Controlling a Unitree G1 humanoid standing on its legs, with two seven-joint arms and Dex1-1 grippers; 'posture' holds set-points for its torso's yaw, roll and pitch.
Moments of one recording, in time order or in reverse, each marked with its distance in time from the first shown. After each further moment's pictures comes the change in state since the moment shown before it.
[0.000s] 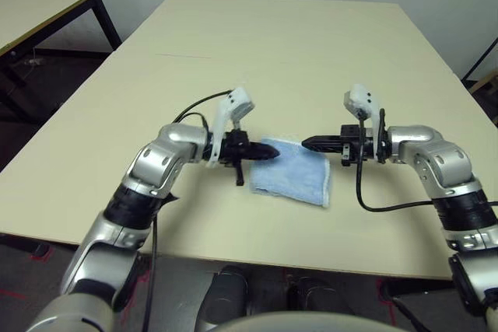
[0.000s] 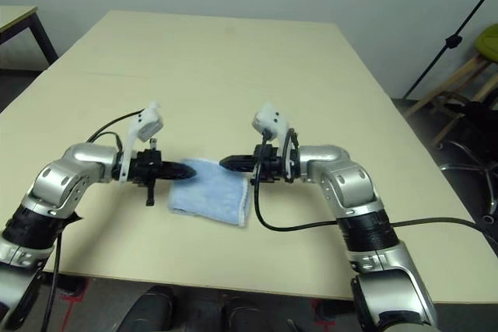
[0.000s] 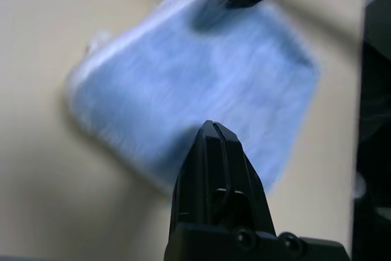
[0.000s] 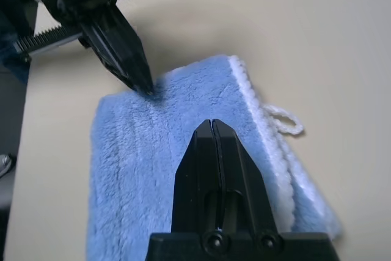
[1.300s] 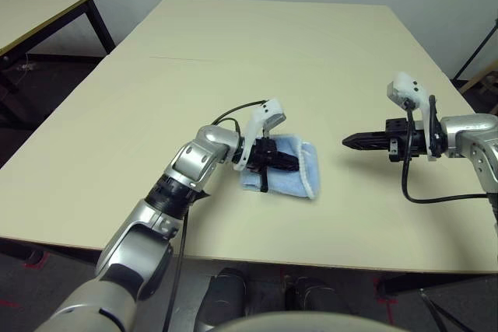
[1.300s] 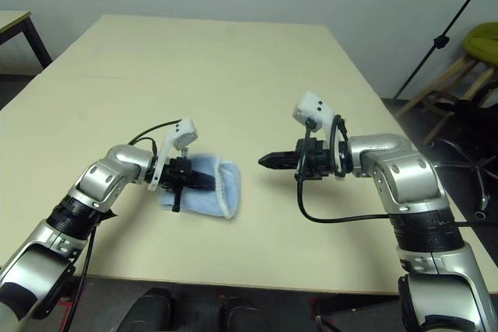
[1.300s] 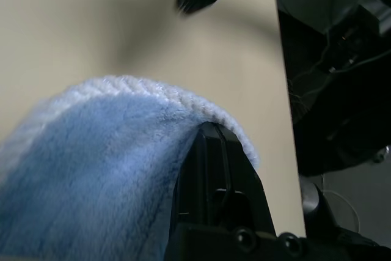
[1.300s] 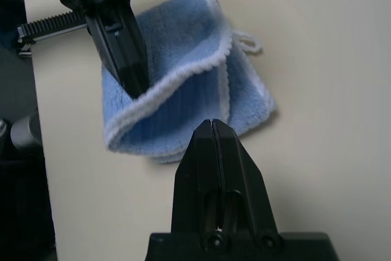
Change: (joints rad) left arm -0.266 -0.240 -0.166 0.139 0.023 0.030 -0.129; right arm -0.047 -0.310 -0.093 -0.104 0.040 0.218 0.198
